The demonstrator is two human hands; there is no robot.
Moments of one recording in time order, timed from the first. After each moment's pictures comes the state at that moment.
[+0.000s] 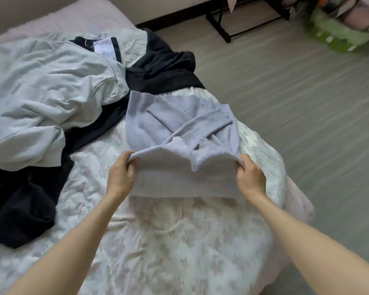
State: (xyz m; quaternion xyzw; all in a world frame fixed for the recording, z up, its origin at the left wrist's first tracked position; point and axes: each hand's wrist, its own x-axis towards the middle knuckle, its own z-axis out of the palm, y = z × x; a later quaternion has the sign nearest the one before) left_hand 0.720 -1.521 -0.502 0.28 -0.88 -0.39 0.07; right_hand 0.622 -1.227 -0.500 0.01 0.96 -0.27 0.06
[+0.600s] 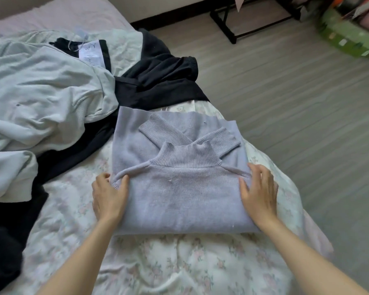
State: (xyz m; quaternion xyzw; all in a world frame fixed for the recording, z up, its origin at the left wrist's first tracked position) left_hand 0.657 -1.537 -0.555 0.50 -0.81 -0.30 0.01; right_hand 0.549 -1.233 -0.547 -0.07 0.98 -0.21 0.00
